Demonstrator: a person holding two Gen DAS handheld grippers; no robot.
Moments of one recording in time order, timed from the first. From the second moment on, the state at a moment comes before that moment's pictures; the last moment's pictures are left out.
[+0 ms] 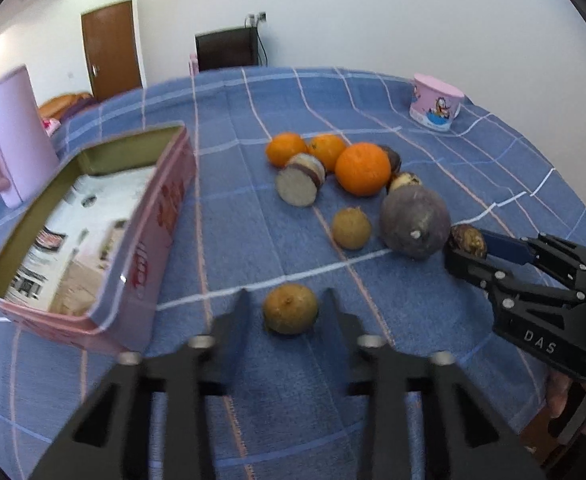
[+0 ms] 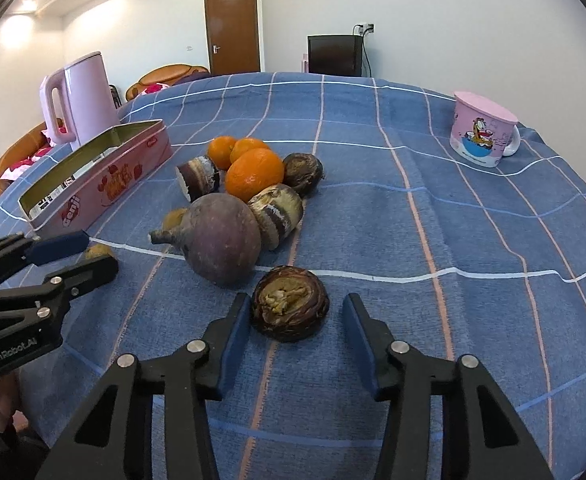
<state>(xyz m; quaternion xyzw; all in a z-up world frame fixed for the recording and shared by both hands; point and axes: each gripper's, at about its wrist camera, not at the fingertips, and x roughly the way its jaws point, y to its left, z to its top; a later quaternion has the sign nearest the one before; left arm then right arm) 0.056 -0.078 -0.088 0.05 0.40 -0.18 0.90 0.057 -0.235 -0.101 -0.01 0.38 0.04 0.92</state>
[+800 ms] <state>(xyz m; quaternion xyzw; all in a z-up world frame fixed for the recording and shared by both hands) 0.040 -0.072 -0.077 0.05 0.33 -0.16 0.93 0.047 -0.231 -0.095 -0.02 0.34 0.06 0.94</state>
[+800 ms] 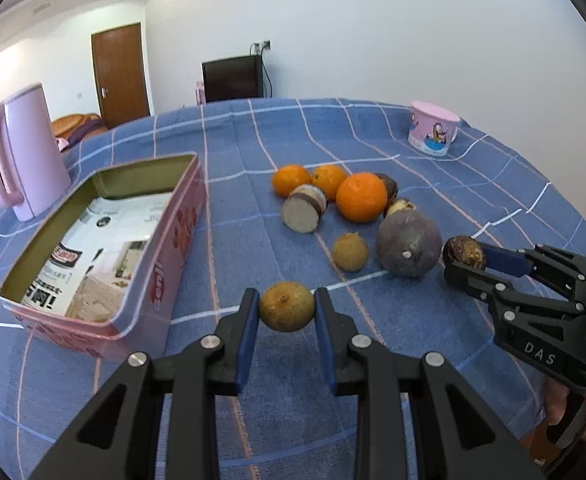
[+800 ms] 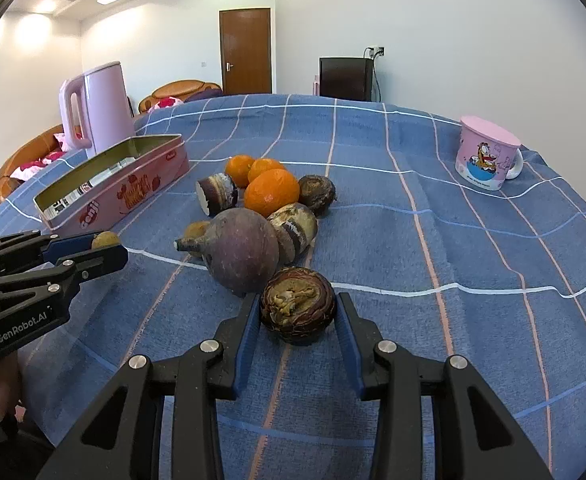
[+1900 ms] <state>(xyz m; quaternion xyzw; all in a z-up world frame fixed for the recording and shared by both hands) 0.019 -0.067 -0.066 0.05 0.25 -0.15 0.96 0.021 -0.232 -0.086 -0.02 0.25 0.07 0.96</state>
